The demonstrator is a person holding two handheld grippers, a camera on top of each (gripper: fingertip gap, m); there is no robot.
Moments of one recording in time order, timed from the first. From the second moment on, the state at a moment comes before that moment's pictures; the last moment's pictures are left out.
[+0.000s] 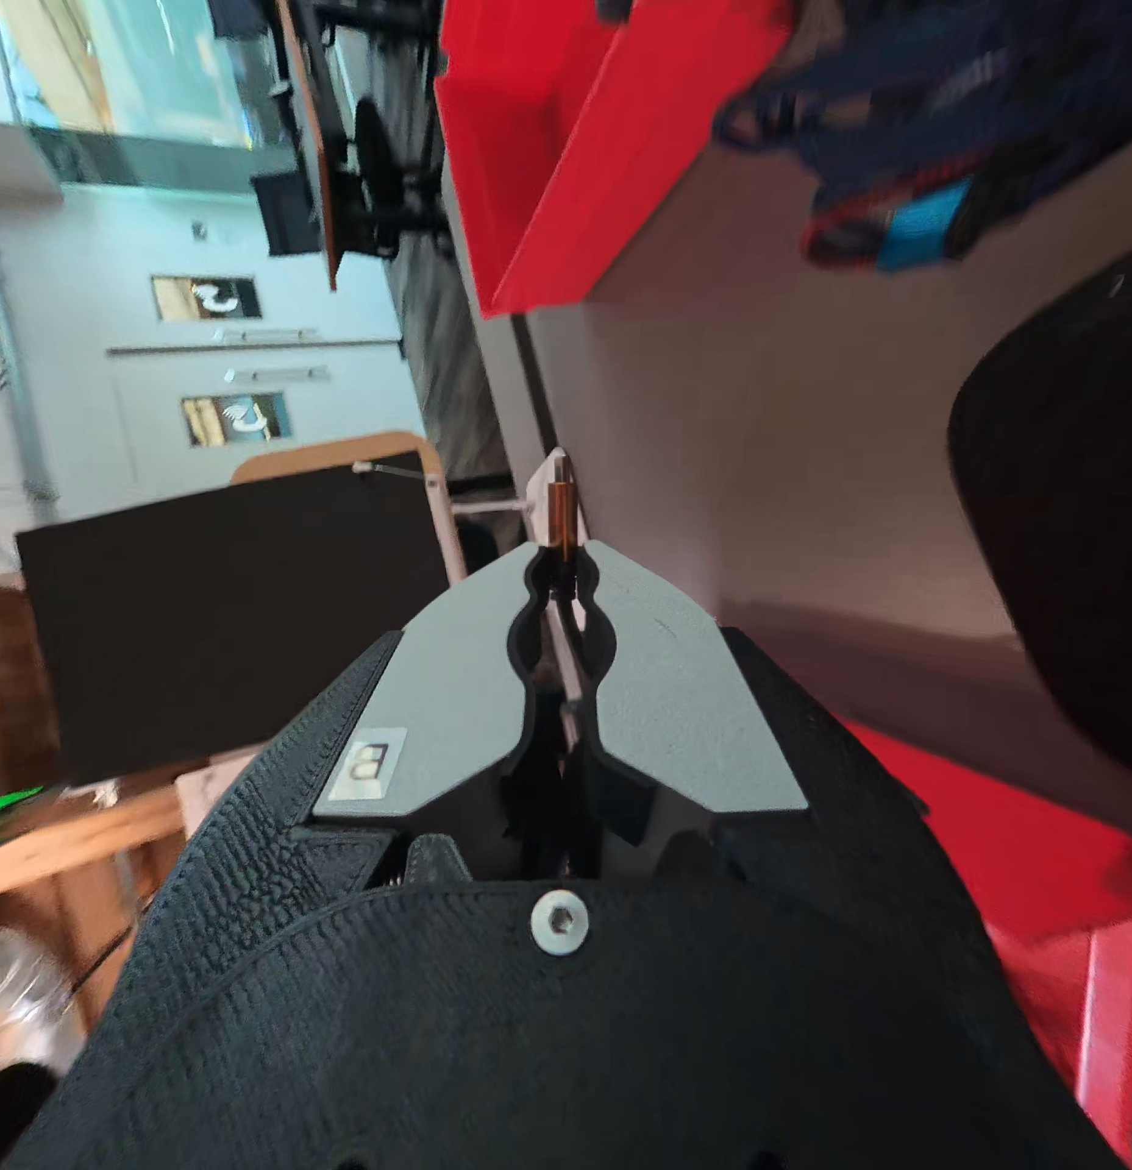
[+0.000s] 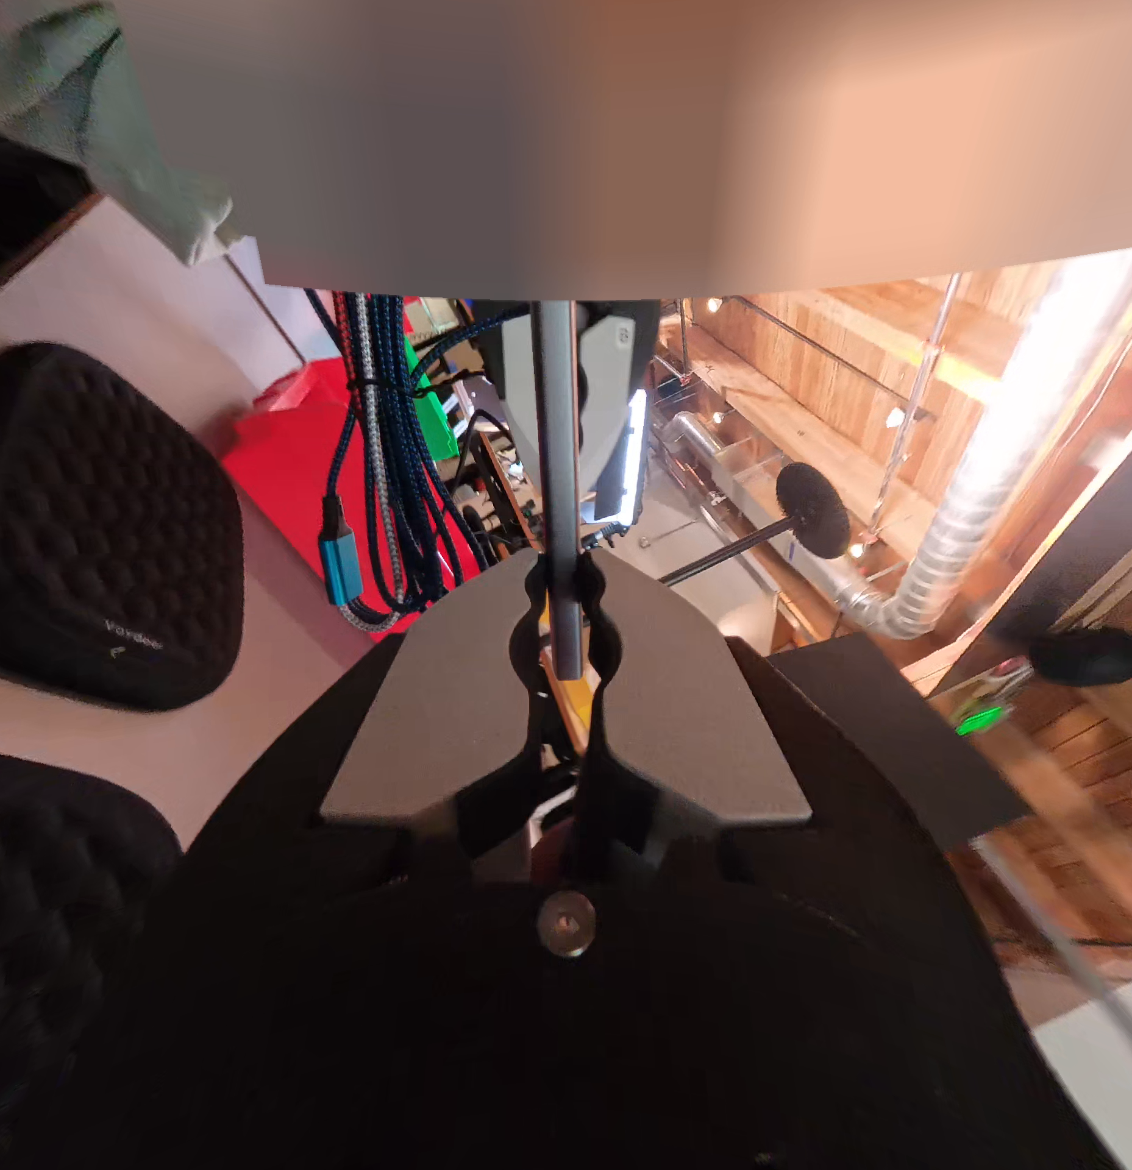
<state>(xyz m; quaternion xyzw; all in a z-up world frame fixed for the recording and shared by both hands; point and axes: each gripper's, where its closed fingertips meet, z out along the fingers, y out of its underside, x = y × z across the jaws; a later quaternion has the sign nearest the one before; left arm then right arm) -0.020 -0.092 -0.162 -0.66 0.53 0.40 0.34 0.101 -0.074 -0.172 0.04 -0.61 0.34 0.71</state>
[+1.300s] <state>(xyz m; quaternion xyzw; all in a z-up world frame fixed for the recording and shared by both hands) 0.046 -0.056 -0.217 -0.67 0.53 0.36 0.36 0.075 -0.067 -0.207 0.03 -0.69 0.18 0.70</state>
